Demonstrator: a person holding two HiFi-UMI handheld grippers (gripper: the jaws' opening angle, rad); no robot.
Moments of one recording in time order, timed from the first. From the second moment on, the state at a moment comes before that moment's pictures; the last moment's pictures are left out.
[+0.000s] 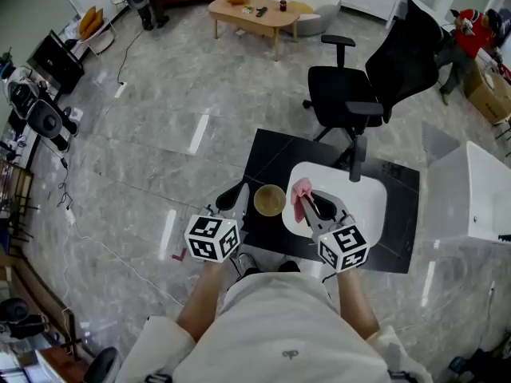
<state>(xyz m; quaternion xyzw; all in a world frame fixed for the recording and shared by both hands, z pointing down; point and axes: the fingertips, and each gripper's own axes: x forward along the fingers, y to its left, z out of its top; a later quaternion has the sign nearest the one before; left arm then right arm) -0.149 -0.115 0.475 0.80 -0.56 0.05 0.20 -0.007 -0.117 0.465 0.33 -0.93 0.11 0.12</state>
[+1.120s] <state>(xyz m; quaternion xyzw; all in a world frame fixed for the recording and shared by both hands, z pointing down) -0.151 -0.113 0.420 0.82 -0.55 0.03 0.14 -0.055 -0.124 0.401 0.30 -0.95 0.05 0.08</state>
